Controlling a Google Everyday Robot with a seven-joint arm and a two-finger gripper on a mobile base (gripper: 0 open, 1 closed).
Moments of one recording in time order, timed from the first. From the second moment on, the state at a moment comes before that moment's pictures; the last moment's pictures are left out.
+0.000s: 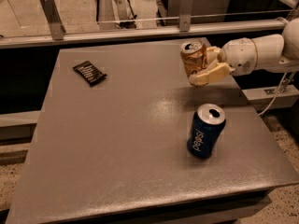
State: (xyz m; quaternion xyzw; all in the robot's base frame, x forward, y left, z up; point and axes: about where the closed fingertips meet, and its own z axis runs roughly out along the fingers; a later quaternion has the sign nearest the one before) arm 0.592 -0.140 0.909 -0.55 0.56 0.41 0.47
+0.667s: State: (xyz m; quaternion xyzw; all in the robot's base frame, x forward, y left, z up) arm 0.592 -0.140 0.897 -0.55 0.52 0.44 0.49
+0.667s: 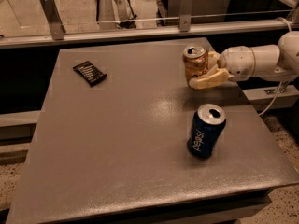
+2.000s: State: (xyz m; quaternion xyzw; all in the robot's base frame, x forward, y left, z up) arm 0.590 -0.151 0.865 -0.53 0.51 0.46 0.49
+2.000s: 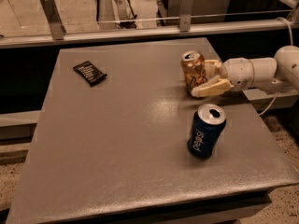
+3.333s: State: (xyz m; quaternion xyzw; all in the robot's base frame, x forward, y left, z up) arm 0.588 -0.221 0.881 -0.55 0.59 0.36 0.47
